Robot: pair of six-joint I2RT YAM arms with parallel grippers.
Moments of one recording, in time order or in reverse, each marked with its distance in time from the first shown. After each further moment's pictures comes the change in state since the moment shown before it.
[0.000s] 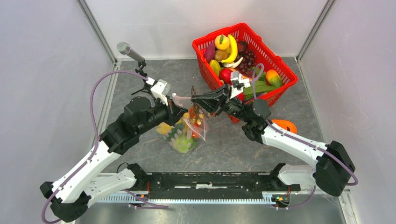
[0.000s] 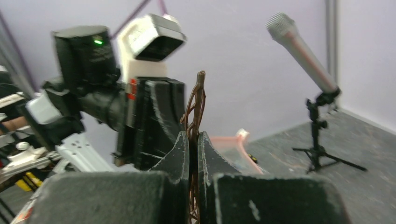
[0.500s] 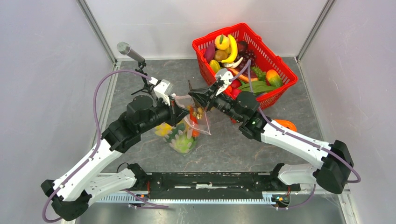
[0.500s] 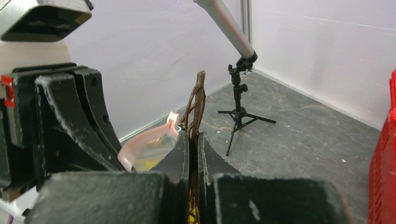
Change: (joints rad) left arm 0.000 0.010 0.004 -0.016 0.028 0.000; right arm 0.070 0.006 0.132 -0.435 0.304 -0.317
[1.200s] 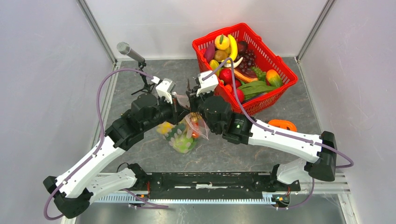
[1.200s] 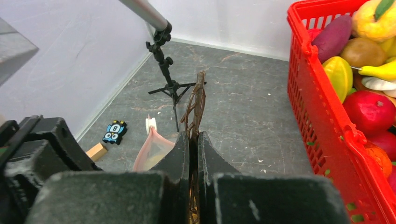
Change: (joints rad) left arm 0.000 0.043 0.010 -0.007 -0.028 -0.033; right arm 0.298 0.167 0.364 -0.473 0.813 0.000
